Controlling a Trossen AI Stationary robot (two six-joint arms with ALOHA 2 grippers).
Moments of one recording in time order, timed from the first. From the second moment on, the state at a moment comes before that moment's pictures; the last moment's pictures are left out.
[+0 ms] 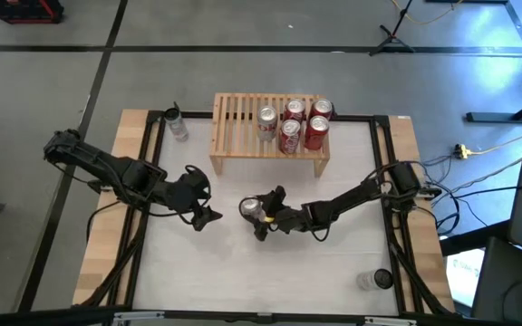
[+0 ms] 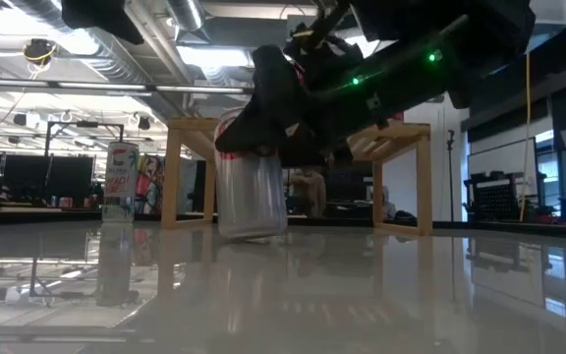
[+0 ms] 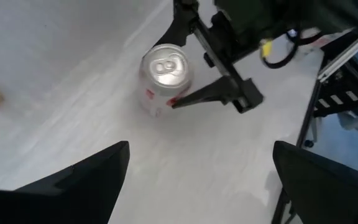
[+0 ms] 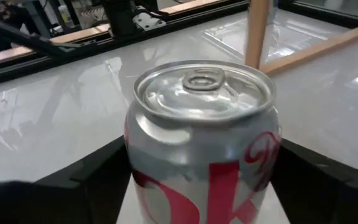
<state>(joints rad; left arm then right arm) -0.38 1.16 1.11 -0.81 -0.31 -1.01 0.27 1.98 1.00 0.57 0.58 0.40</state>
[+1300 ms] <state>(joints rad) -0.27 1.67 1.11 -0.38 -0.55 -0.80 0.28 1.21 1.00 -0.31 0.40 0.38</state>
